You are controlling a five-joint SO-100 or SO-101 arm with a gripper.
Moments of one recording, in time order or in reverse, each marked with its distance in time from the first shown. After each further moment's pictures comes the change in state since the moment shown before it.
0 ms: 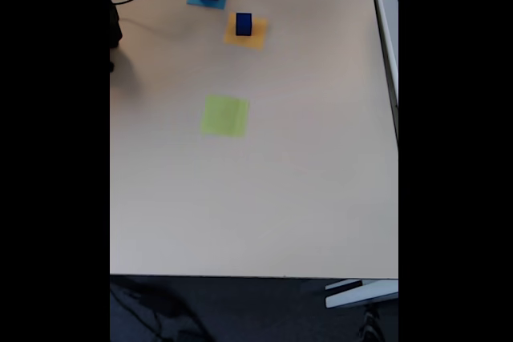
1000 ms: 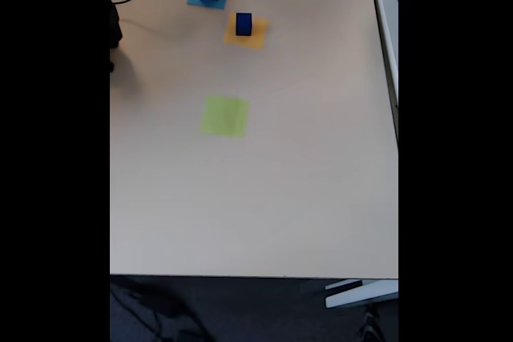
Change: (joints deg) arm 0.9 -2.3 -4.4 4.2 -2.9
